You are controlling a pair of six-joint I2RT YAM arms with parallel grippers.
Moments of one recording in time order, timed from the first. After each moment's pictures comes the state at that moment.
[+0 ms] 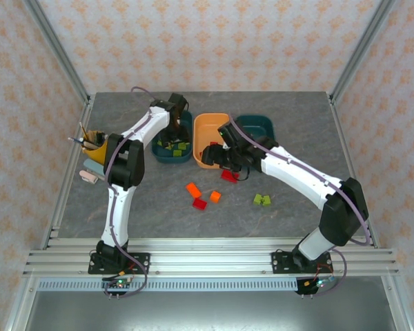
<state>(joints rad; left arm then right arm) -0.27 2.30 2.00 -1.10 0.03 -0.55 0.72 1.56 1.32 -0.68 -0.15 0.80</state>
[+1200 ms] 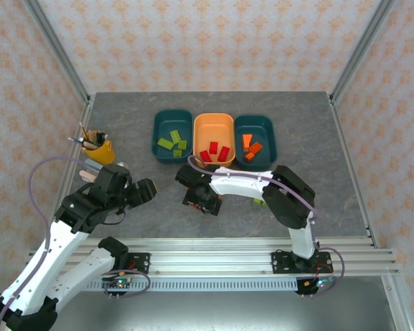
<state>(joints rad) -0.44 0.71 0.91 -1.14 -0.05 -0.85 1.02 1.97 1.37 -0.81 -0.06 1.34</state>
